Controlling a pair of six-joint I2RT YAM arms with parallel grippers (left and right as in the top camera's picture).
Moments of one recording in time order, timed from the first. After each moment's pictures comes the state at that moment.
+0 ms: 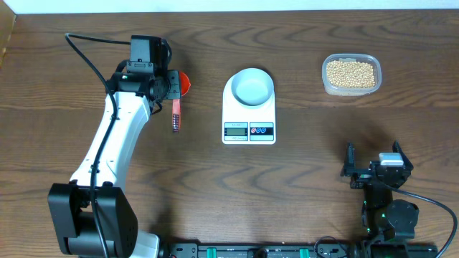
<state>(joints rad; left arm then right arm) -0.08 1.65 1.32 -0.69 -0.03 -0.12 -0.01 0.01 0.01 -0.07 0.03 -0.09</state>
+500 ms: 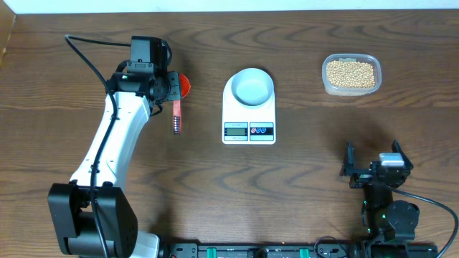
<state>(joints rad) -0.08 1.65 1.32 -0.71 -0.01 -0.15 -0.01 0.01 0.01 -0.04 0.01 -0.05</state>
